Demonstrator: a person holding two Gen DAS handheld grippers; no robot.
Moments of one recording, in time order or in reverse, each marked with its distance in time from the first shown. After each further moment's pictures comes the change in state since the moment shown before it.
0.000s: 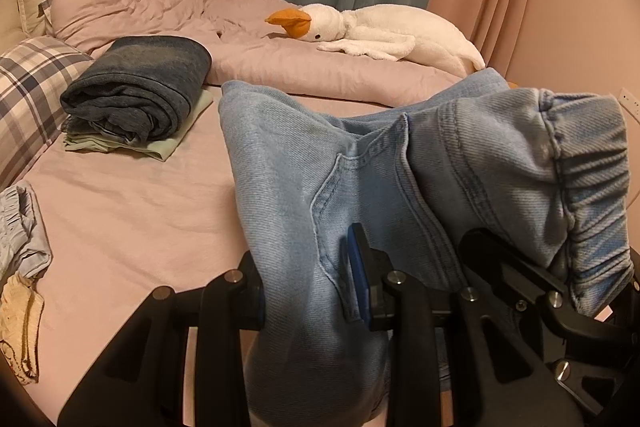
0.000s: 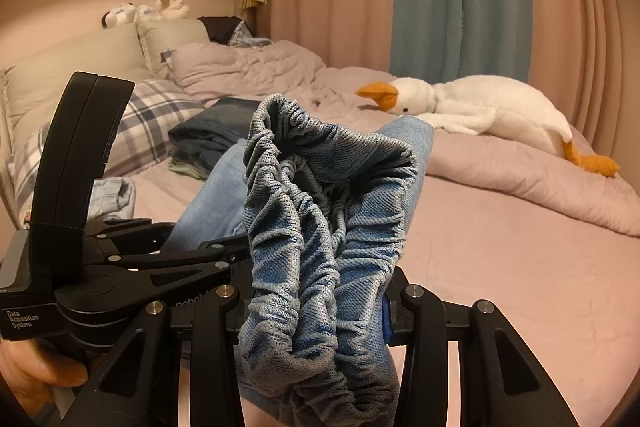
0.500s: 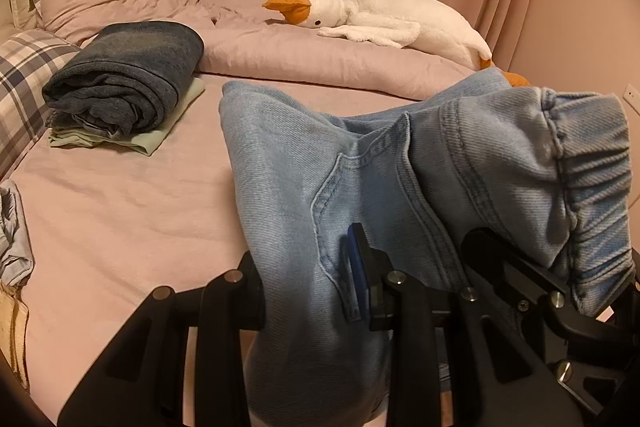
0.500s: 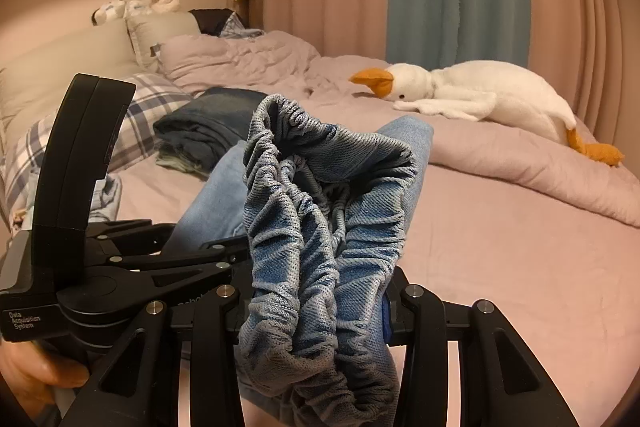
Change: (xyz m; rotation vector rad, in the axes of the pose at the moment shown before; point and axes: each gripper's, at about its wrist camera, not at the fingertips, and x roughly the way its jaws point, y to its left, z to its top) left arm 0.031 0.001 0.002 0.002 0.036 -0.002; right arm 0.022 0.000 -0.003 0.028 0.032 -0.014
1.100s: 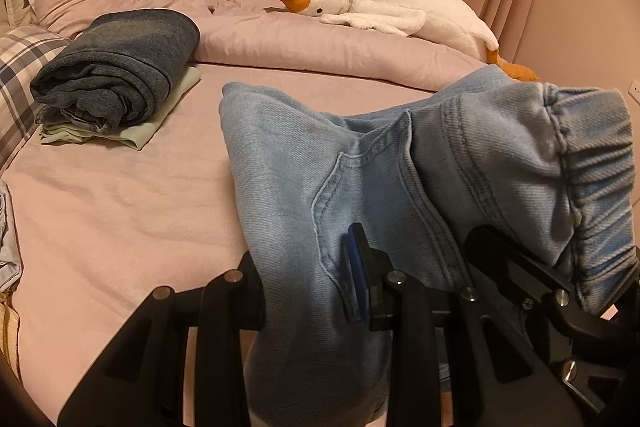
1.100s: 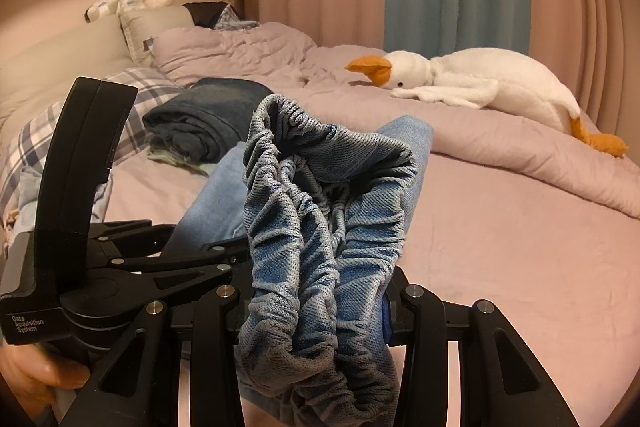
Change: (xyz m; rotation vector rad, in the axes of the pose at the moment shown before) left arm 0.024 0.004 0.001 0.005 0.031 0.006; right arm 0.015 0.000 -0.003 0.021 0.032 -0.004
